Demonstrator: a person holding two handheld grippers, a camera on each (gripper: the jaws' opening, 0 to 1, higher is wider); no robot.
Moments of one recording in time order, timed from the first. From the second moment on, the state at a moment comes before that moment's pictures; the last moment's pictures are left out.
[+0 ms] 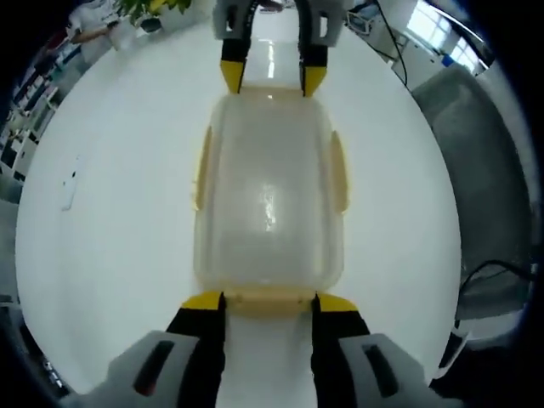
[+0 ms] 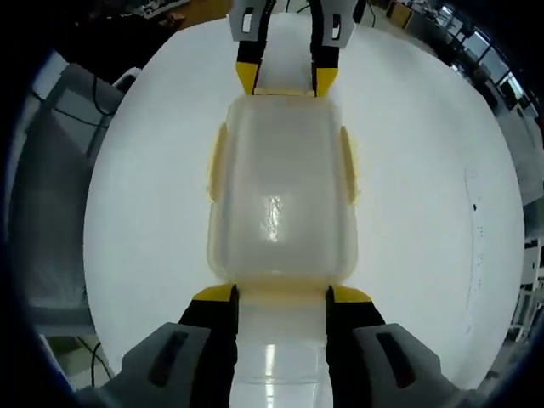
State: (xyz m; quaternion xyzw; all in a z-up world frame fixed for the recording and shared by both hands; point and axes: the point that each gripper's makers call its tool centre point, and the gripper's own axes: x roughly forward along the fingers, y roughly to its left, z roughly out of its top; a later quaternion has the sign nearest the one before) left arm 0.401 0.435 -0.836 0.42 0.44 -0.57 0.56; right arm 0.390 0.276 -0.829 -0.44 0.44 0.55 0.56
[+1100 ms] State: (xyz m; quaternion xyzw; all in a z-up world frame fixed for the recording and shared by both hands) left arm 0.379 0.345 -0.765 0.41 0.44 -0.54 0.60; right arm 0.381 0.186 -0.755 -0.46 0.38 0.56 0.58
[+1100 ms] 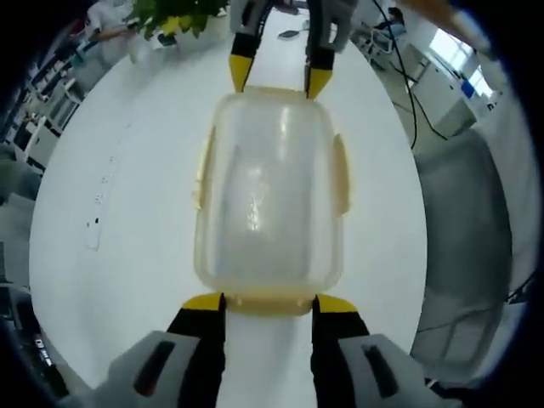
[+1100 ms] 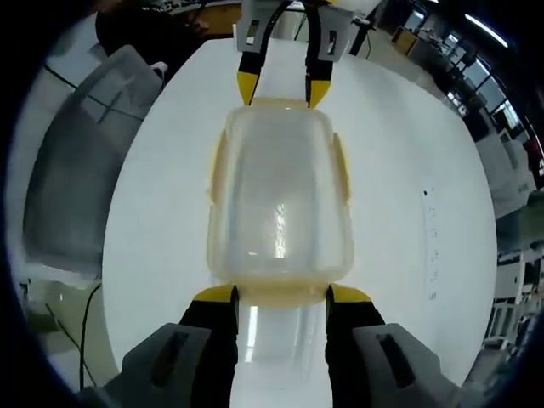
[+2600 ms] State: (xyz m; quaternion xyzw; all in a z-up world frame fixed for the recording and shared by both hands) left arm 0.393 0.221 -0.770 0.48 0.40 -0.54 0.56; right arm 0.376 0.064 -0.777 -0.44 0.41 0.53 0.60
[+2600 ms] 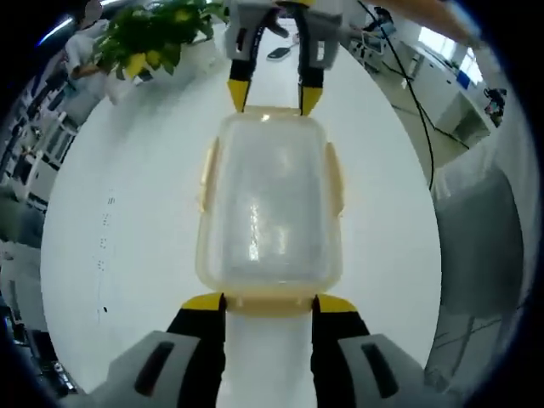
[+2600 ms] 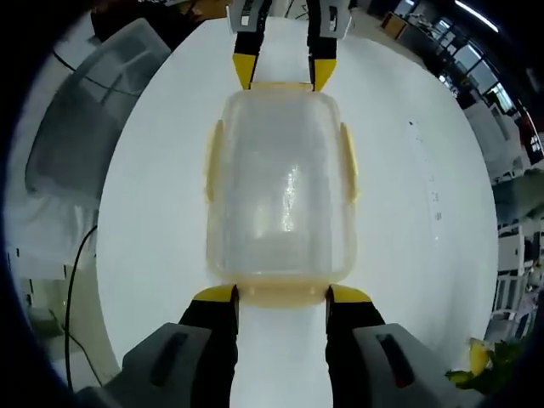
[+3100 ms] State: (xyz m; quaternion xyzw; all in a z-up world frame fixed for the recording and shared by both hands) left arm 0.386 0.217 -0.784 0.46 0.43 -0.55 0.55; right arm 0.372 0.059 -0.775 -0.44 0.40 0.54 0.60
